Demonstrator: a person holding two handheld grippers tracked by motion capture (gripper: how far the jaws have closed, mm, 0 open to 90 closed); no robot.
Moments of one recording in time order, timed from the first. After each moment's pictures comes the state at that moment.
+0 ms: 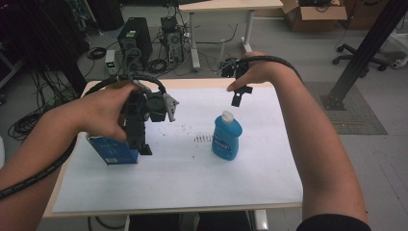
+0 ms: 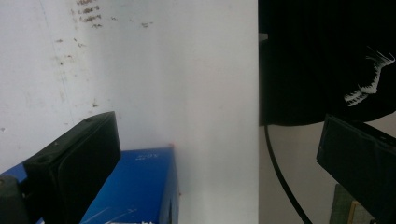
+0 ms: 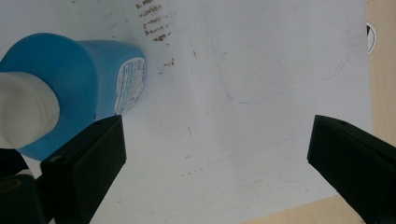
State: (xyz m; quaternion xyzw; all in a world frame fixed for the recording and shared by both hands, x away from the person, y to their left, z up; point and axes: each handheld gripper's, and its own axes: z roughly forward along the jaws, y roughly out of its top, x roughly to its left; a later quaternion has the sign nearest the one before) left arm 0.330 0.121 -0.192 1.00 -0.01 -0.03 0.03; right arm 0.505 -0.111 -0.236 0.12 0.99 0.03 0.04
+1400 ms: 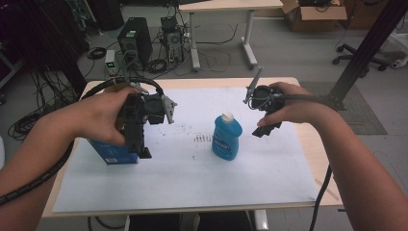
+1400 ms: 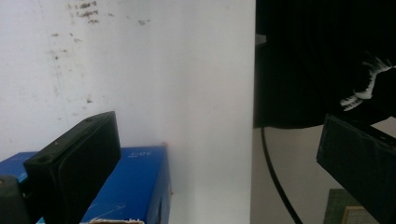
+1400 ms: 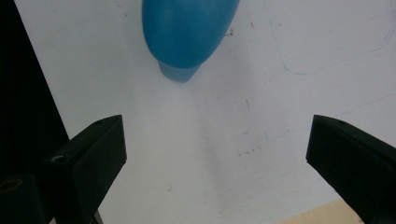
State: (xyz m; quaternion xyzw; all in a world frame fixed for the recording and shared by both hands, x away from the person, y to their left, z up) left arm 0.324 0.122 -0.192 1.00 0.00 -0.02 0.03; right arm 0.393 -0.180 -0.248 0.13 0.98 0.11 0.06
